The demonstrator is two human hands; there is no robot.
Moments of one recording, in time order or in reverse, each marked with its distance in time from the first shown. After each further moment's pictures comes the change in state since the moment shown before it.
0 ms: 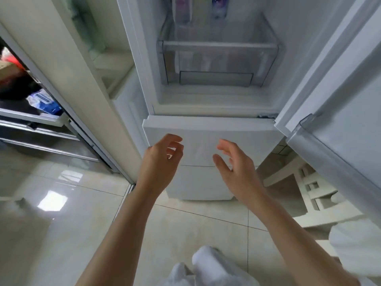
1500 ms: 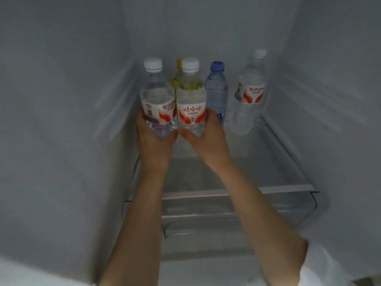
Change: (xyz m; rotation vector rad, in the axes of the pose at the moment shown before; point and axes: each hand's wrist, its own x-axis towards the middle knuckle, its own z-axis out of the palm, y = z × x) left_hand 0.495 0.092 0.036 -0.442 0.422 0.177; right_hand 0.509 -0.089 -0.057 0.236 0.309 -0.203
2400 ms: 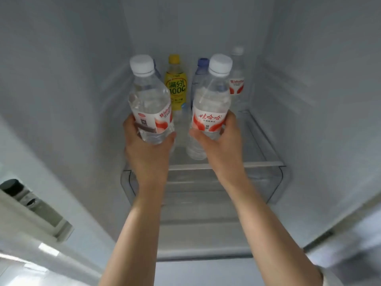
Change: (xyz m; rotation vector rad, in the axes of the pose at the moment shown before) left_hand -0.110 0.066 -0.033 0.015 0.211 -0.017; right_hand -0.104 -0.038 -0.070 0.187 0.153 -0.020
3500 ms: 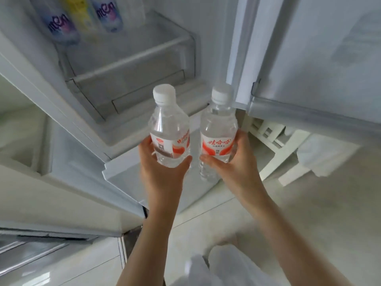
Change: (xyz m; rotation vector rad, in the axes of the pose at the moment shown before) left_hand -0.240 -0.031 -0.232 0.024 -0.813 -0.106; right_hand -0.398 -0.035 -0.052 -0.259 0.378 0.394
